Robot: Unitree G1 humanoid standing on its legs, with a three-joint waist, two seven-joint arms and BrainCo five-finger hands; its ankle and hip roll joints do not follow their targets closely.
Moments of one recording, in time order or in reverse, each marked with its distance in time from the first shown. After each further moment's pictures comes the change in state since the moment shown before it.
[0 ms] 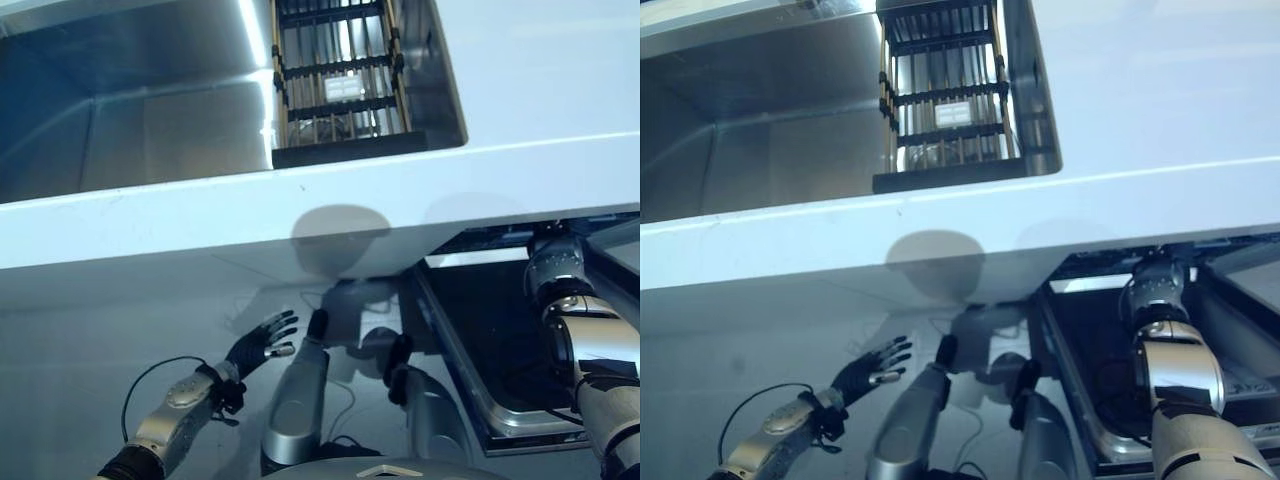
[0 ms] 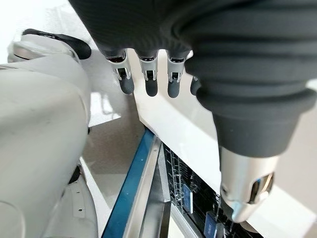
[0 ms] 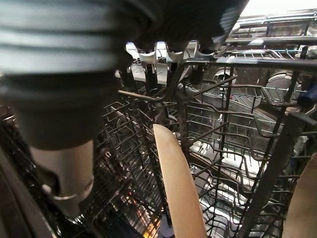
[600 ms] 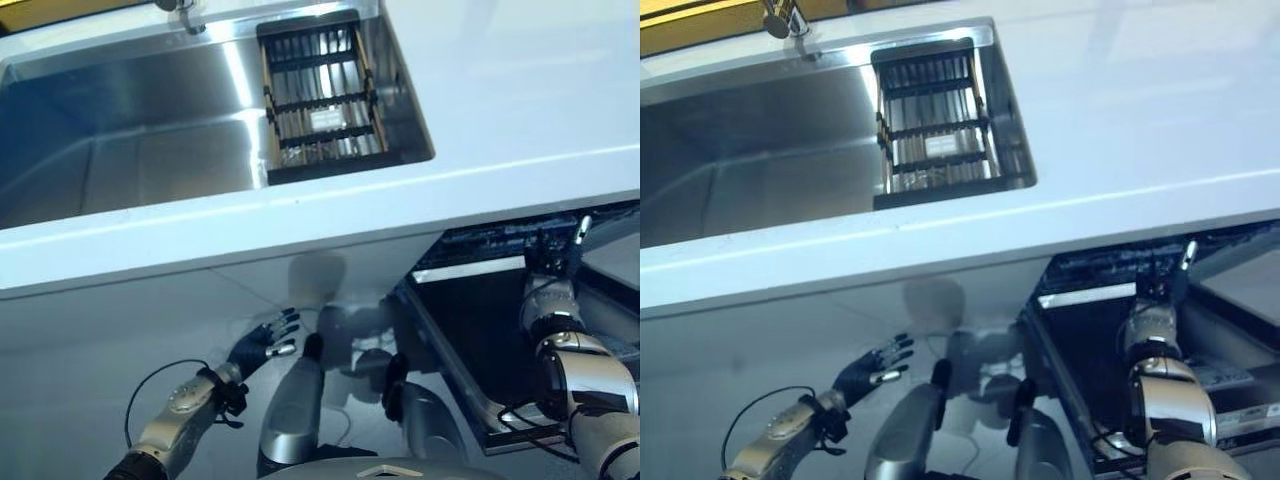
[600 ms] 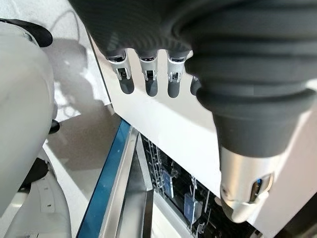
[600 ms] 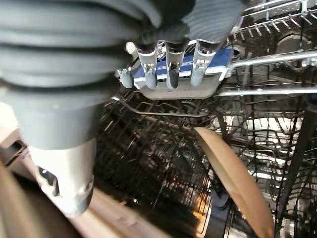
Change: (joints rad) left arm 0.054 -0.032 0.041 -0.003 0.011 -0.017 -0.009; right arm 0.248 0.063 -0.087 -0.086 0.188 0.023 0.240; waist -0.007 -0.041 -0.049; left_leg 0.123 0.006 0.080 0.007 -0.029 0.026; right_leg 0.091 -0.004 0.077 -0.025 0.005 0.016
